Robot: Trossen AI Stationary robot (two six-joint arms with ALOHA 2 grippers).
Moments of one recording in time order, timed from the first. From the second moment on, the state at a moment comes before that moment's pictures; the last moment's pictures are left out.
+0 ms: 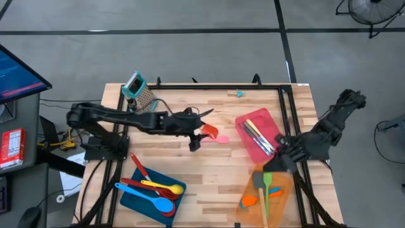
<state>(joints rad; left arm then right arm) -0.02 1.52 1.09 -0.16 -0.24 -0.13 0.76 0.83 0.93 -0.51 0.31 1.38</state>
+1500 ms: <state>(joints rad) 0.06 2.03 0.68 0.70 -0.20 -0.11 0.76 0.78 0.98 -0.59 0.47 1.25</state>
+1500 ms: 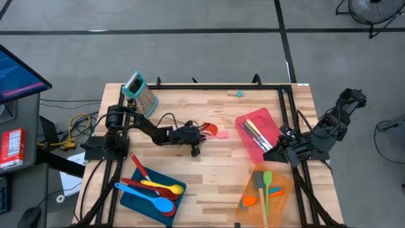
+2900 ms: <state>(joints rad) 0.04 1.48 0.67 0.54 -0.12 -0.08 0.76 0.88 0.97 -0.76 0.56 1.24</state>
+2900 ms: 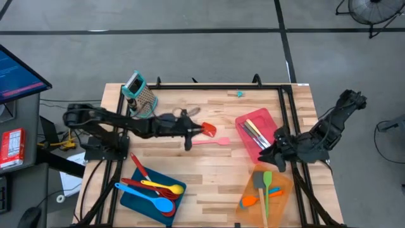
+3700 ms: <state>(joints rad) 0.04 1.71 0.48 0.69 -0.15 0.01 0.74 0.93 0.97 -0.79 0.52 1.26</state>
